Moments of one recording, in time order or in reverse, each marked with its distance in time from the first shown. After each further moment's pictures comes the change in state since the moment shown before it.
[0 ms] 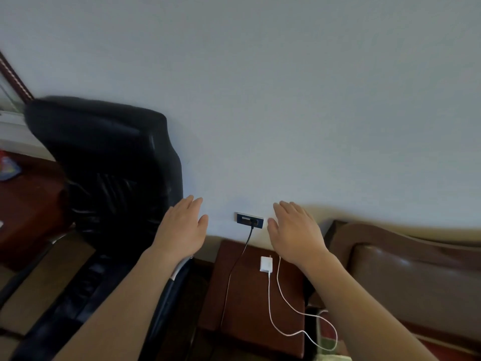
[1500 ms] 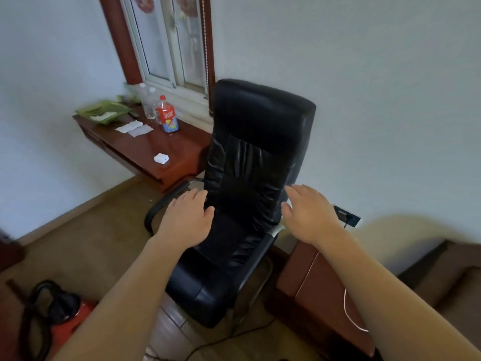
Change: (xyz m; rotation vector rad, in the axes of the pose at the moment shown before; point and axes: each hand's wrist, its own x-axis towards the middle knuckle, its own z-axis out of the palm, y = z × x) left_hand -0.281 -0.221 -0.089 0.020 0.129 -0.382; right_hand -0.112 -0.280 0.007 -0.064 -0.026 -0.444
